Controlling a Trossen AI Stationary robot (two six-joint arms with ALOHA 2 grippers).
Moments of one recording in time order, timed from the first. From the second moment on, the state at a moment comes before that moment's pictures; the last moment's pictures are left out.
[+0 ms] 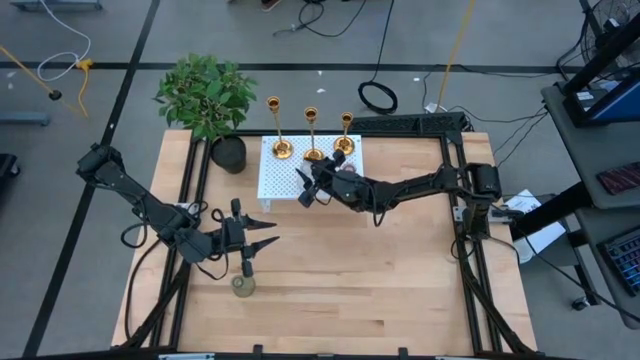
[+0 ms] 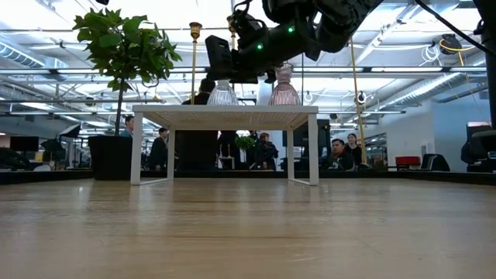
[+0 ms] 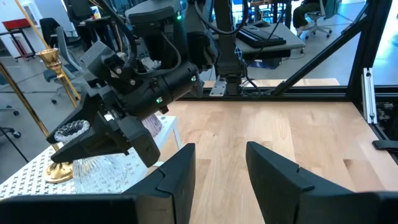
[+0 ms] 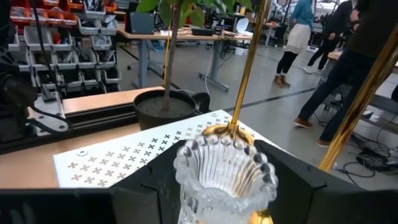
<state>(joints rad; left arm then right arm) -0.62 1.07 0.74 0.07 -0.85 -0.11 -0.06 1.87 1.17 0.58 0.58 -0.01</state>
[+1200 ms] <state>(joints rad) -0.85 1.06 0.74 -0.16 -0.79 -0.35 0.02 1.72 1.17 0.45 0.63 -0.22</state>
